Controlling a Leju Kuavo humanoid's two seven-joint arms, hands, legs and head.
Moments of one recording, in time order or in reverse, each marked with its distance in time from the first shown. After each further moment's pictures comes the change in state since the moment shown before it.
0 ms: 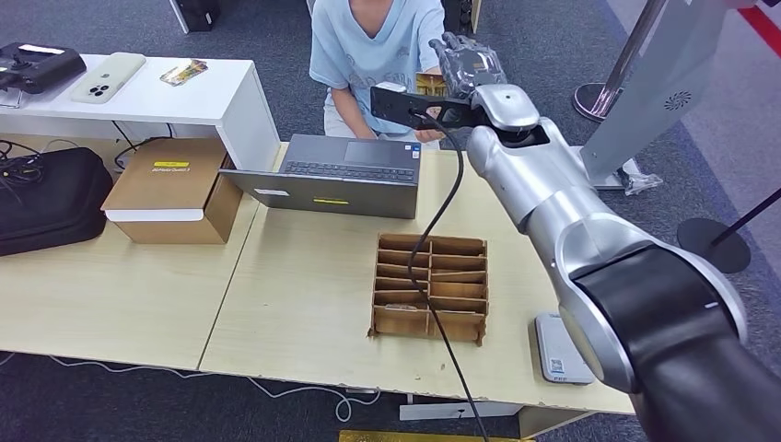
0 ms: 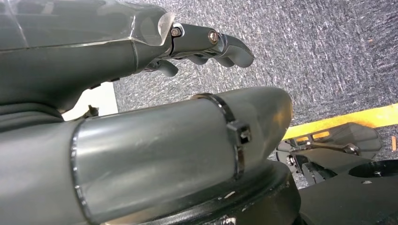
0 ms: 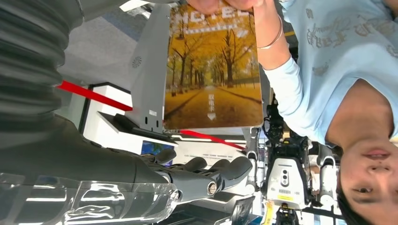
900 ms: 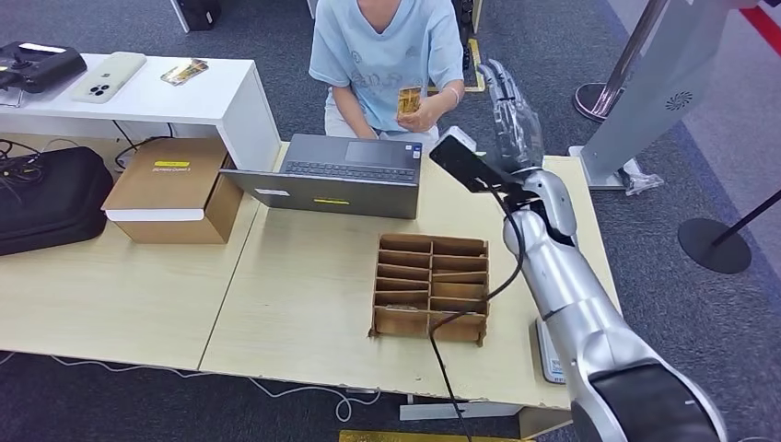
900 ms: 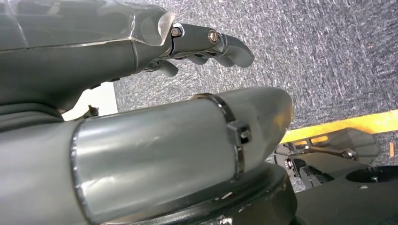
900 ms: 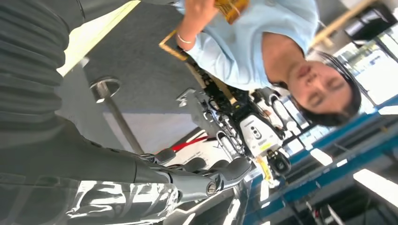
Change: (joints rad) left arm 0.002 -0.008 -0.013 0.000 0.027 0.036 0.000; right arm 0.537 -0.126 -0.183 -0.599 -0.374 -0.313 -0.329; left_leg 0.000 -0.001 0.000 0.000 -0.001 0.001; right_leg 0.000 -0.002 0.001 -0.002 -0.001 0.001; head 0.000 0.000
